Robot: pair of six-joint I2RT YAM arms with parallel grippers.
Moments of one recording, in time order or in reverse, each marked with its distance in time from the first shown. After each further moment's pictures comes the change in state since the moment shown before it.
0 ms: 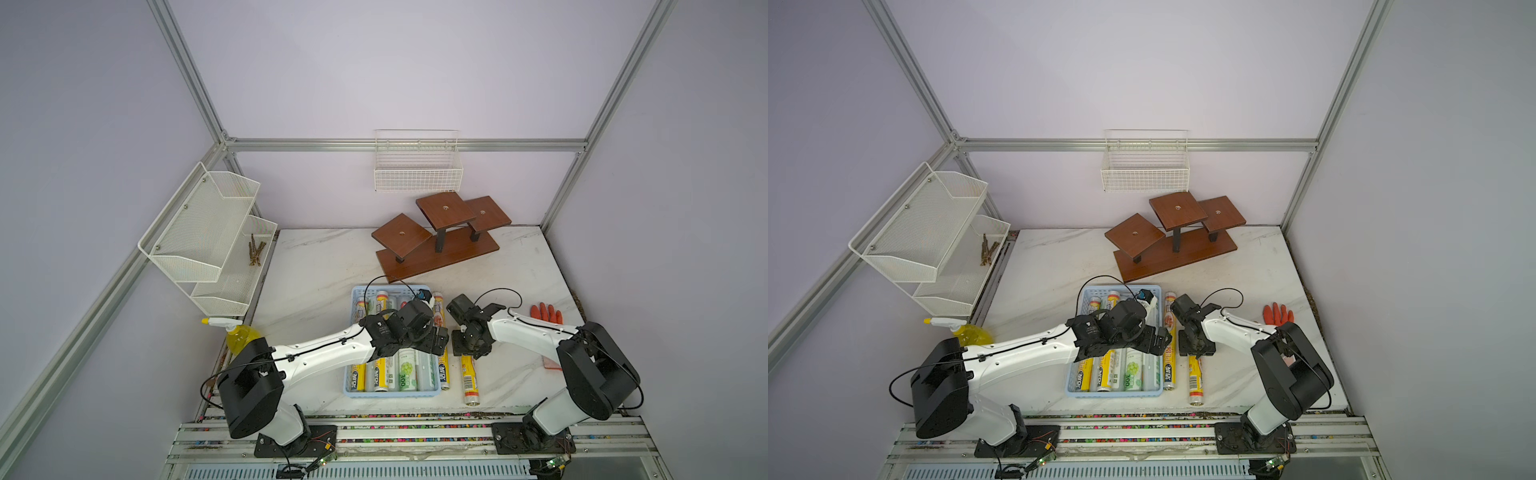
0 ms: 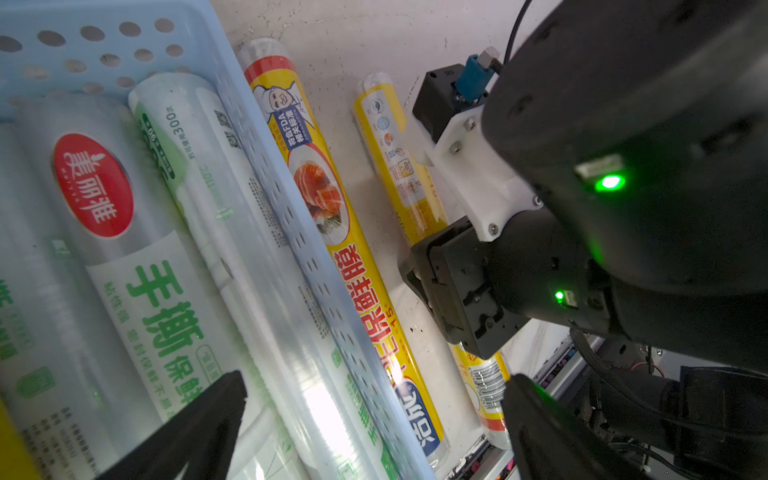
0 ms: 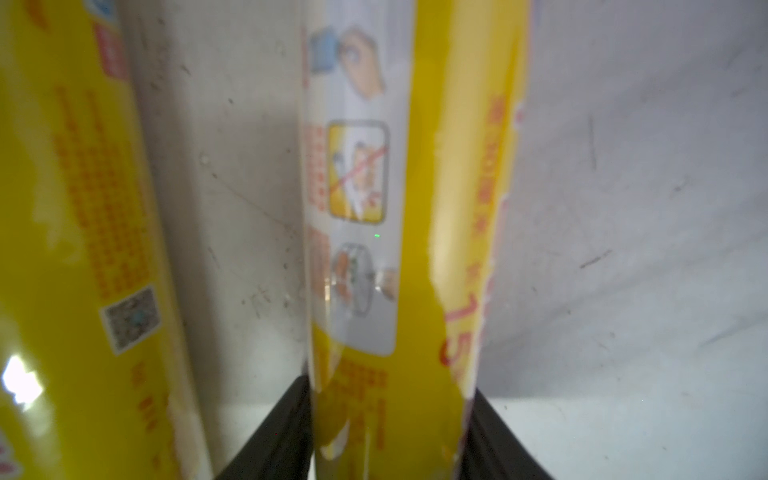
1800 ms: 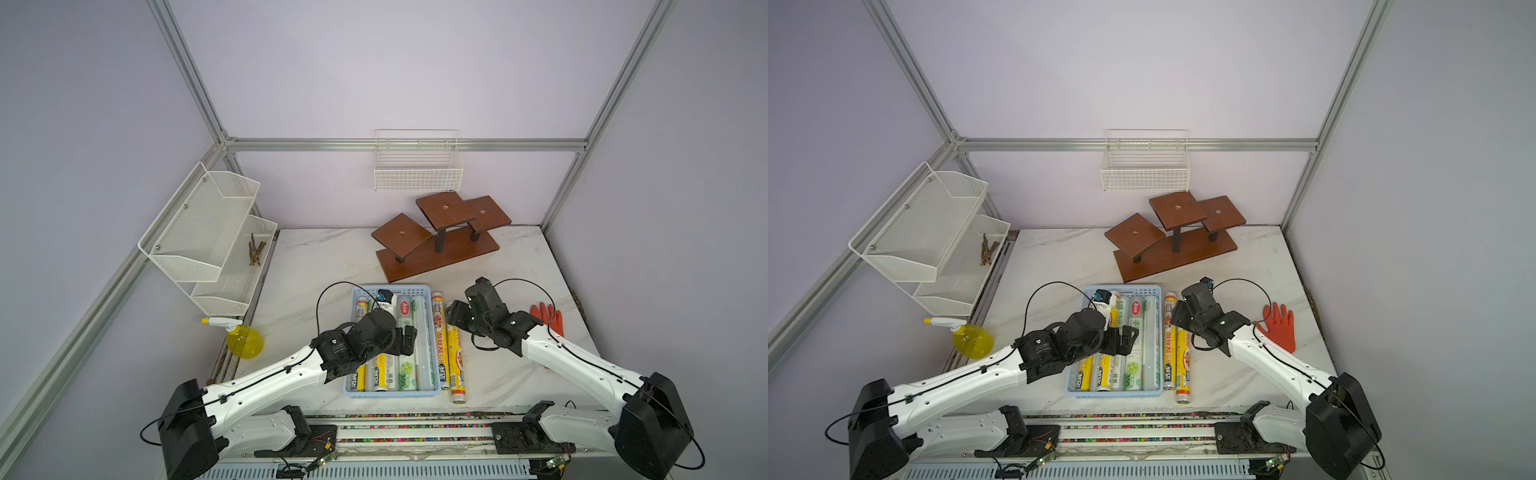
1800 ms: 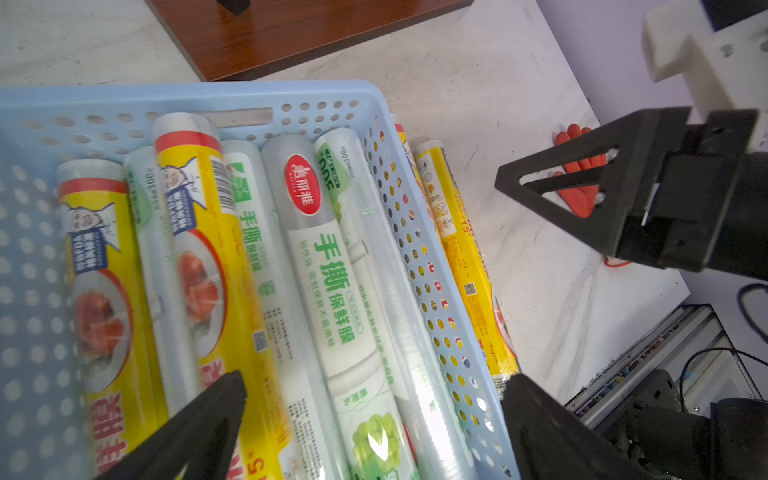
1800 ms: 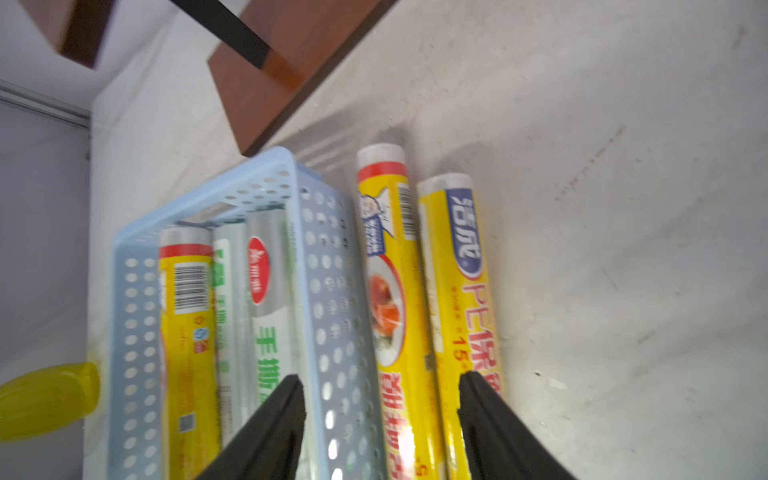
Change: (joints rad) left arm 0.042 -0.318 -0.191 -0.047 -0.143 -0.021; right arm -0.016 -0.338 -0.055 0.260 -0.017 0.240
